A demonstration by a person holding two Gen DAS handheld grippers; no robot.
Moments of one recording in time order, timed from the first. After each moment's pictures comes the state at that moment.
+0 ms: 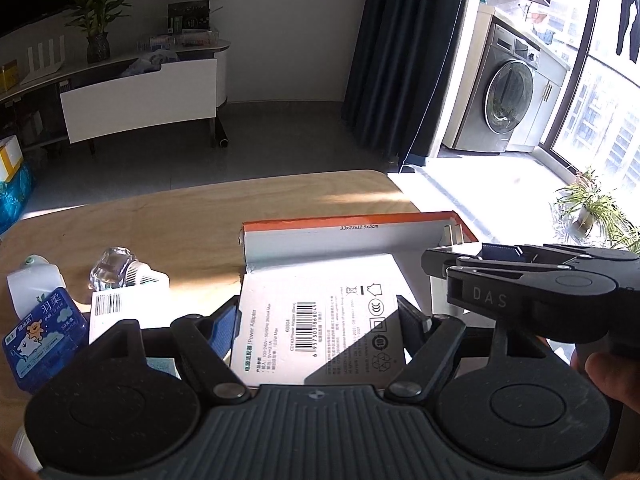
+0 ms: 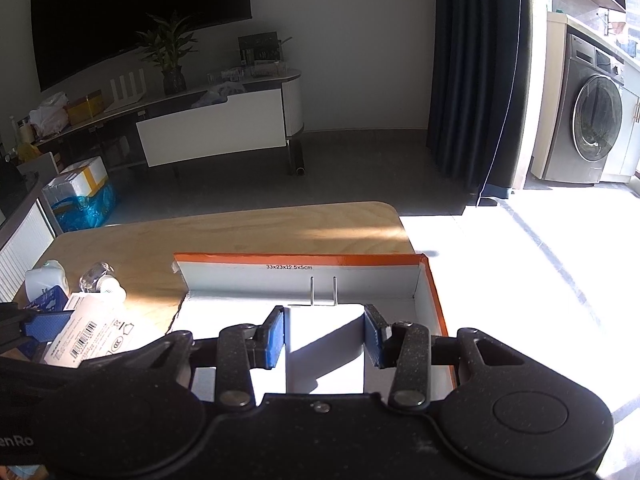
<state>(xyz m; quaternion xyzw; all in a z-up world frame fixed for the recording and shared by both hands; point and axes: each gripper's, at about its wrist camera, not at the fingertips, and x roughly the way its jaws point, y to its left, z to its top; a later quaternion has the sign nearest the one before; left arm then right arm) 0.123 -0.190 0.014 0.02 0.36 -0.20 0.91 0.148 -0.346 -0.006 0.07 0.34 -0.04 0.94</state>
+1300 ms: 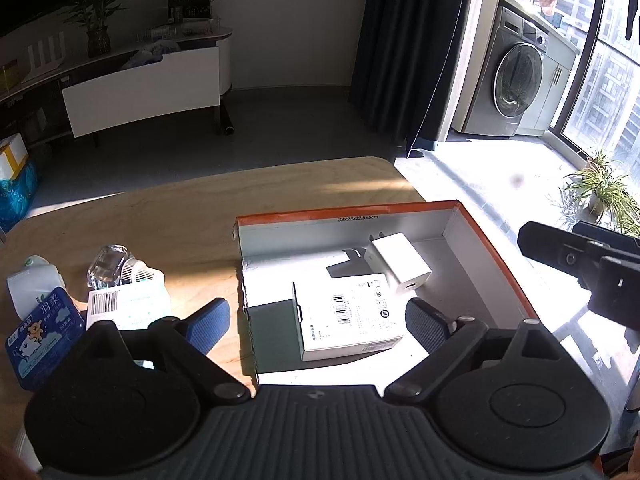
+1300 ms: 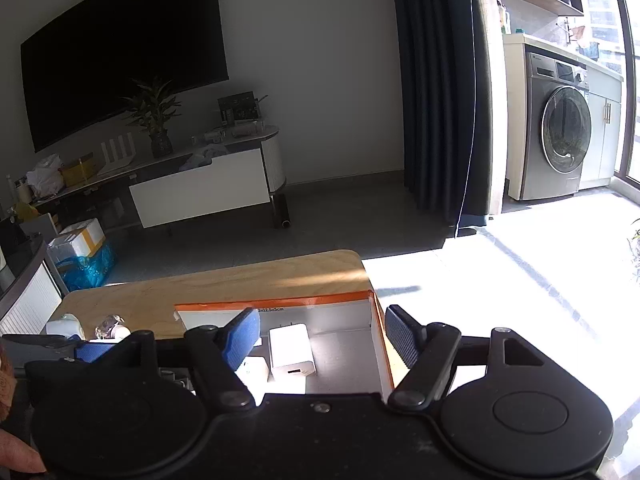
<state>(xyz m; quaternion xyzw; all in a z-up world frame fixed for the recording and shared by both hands) 0.123 -0.199 0.018 0.04 0.39 -0.18 0.90 0.090 -0.371 0.027 0.11 0.26 -0.06 0.96</state>
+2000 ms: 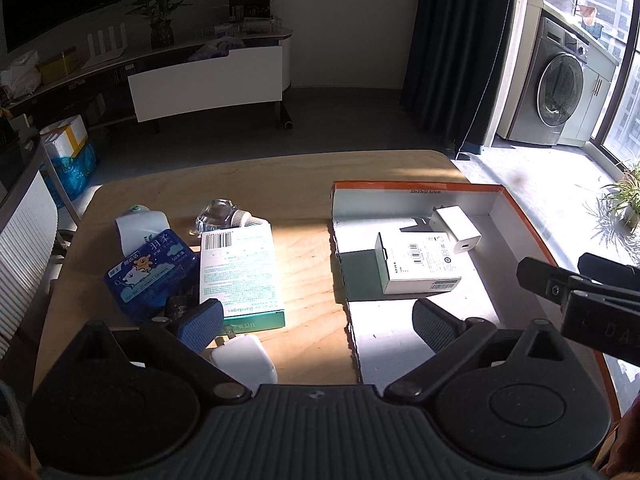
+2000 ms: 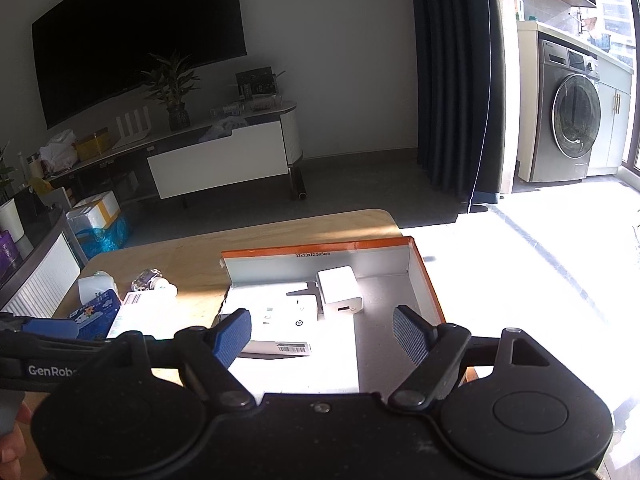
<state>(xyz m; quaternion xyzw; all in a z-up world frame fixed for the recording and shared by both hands) 0.074 -0.138 0.030 0.03 0.39 -0.11 0.91 0.058 -0.316 0.018 0.11 0.30 -0.05 0.95</state>
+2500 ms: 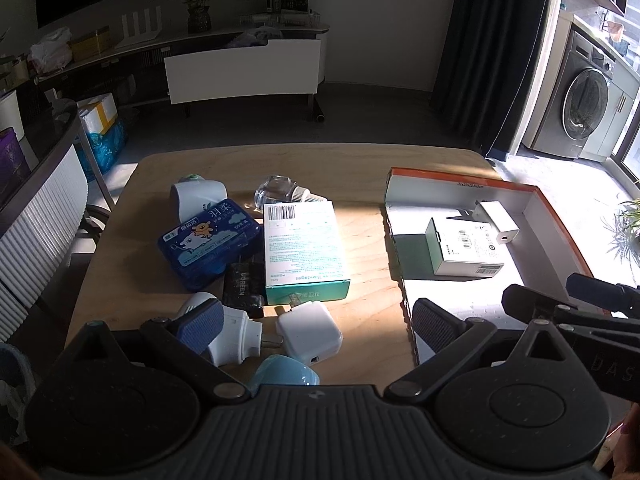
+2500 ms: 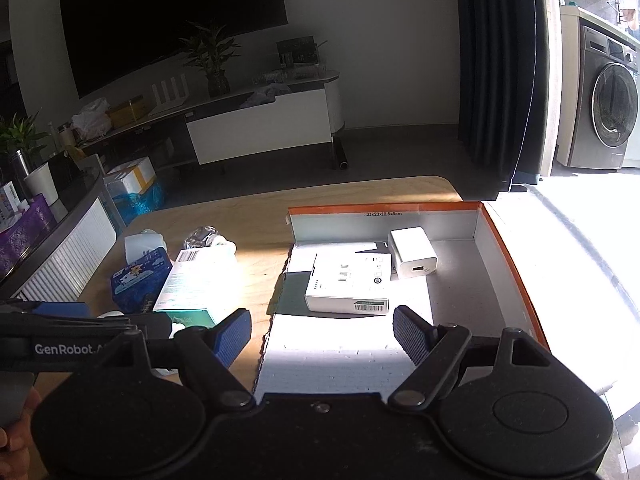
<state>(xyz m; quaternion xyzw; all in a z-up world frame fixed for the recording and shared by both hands) 0.062 -0.093 0.024 0.01 0.39 -0.07 0.92 0.060 -0.267 0.010 0.10 0.33 0.01 0.94</state>
